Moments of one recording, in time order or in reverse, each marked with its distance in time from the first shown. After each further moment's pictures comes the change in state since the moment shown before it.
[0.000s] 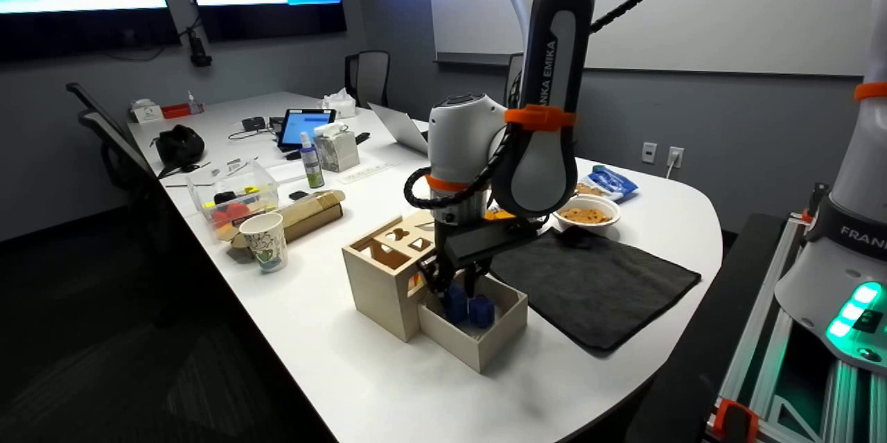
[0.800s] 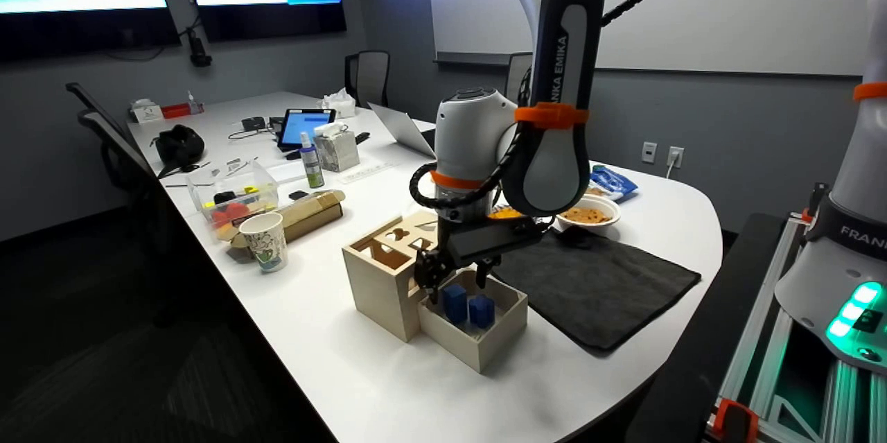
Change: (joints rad) arm 0.038 -0.028 -0.032 -0.045 0.000 0.057 0.045
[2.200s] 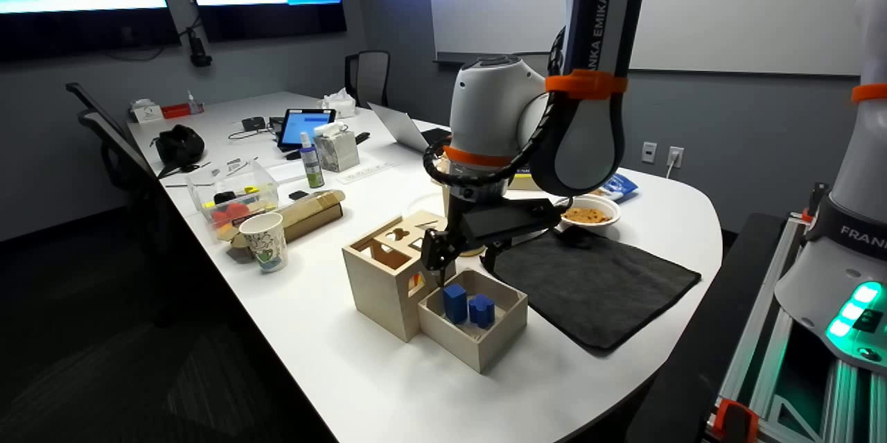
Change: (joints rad) arm 0.102 -0.151 -0.082 -0.137 0.000 0.045 0.046
